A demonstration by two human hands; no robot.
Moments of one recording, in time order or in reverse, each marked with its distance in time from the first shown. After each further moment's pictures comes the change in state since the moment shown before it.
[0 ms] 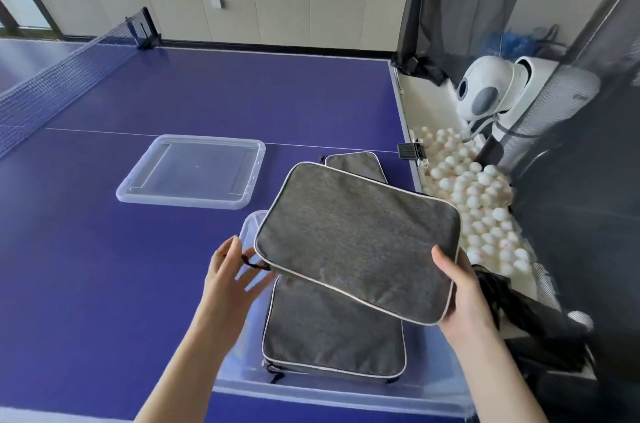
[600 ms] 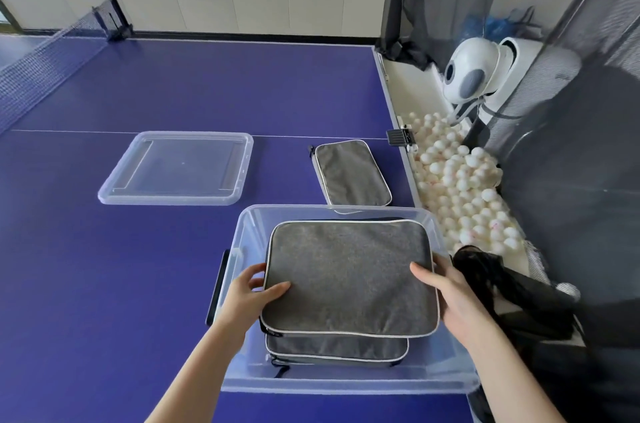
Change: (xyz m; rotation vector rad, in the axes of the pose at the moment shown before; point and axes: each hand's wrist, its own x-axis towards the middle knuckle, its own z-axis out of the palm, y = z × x) left_hand 0.024 -0.033 -0.025 0.638 0.006 -0.232; right_hand 0.017 0.028 -0.032 -0.352 0.041 0.140
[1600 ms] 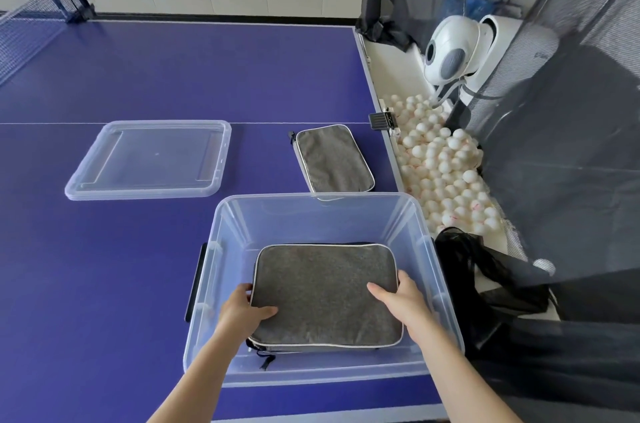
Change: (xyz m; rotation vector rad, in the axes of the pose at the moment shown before) left_hand 0.034 -0.058 0.013 0.439 0.058 -0.130; right_hand 0.028 0.073 0.001 -0.635 0.184 0.095
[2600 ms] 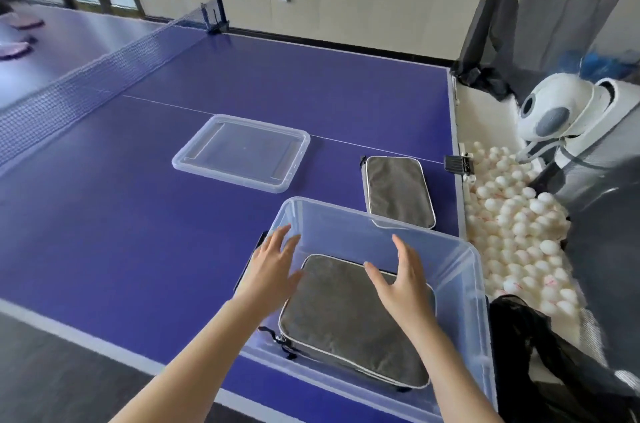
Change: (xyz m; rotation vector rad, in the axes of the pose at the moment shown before) left_hand -0.044 0.045 -0.040 0.628 0.383 0.599; right_hand -0.021 -0.086 0.032 -0.290 0.086 -0.790
